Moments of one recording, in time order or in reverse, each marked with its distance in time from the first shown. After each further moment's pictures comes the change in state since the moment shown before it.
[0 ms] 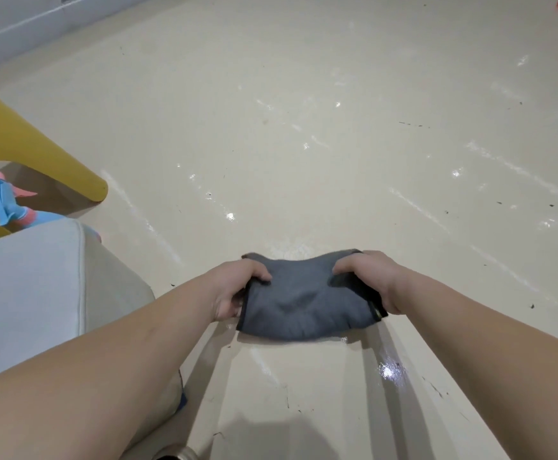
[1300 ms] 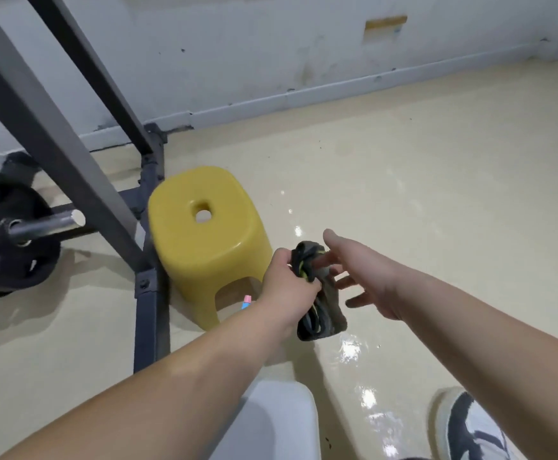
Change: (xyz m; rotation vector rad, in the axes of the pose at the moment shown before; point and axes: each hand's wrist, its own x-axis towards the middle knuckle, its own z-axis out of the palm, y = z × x) left_hand -0.093 0.190 -0.311 -0.324 0.468 0.489; right_hand -0.118 -0.416 0.305 -0.476 -0.473 -0.304
